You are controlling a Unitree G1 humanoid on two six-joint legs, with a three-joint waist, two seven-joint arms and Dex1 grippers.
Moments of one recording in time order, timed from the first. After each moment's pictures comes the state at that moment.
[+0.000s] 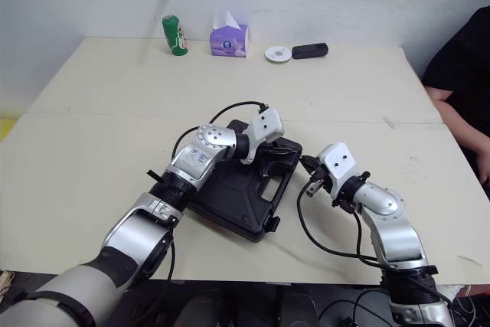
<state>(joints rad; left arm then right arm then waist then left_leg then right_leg) -0.97 0.11 -0.33 0.59 -0.01 0.31 -0.82 -0.23 -0.49 -0.01 -0.14 0.17 0.26 0.64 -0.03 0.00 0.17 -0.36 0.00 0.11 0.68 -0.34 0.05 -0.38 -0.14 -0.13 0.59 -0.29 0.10</state>
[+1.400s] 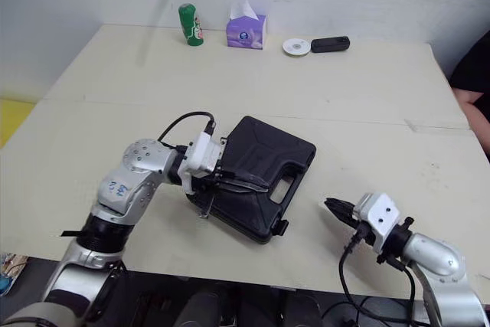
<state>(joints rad) -0.58 0.46 -0.22 -0.18 -0.39 0.33 -1.23 0.26 -0.64 -0.21 -0.31 0.29 -0.02 0.87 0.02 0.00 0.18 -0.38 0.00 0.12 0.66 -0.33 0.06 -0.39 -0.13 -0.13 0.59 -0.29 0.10</state>
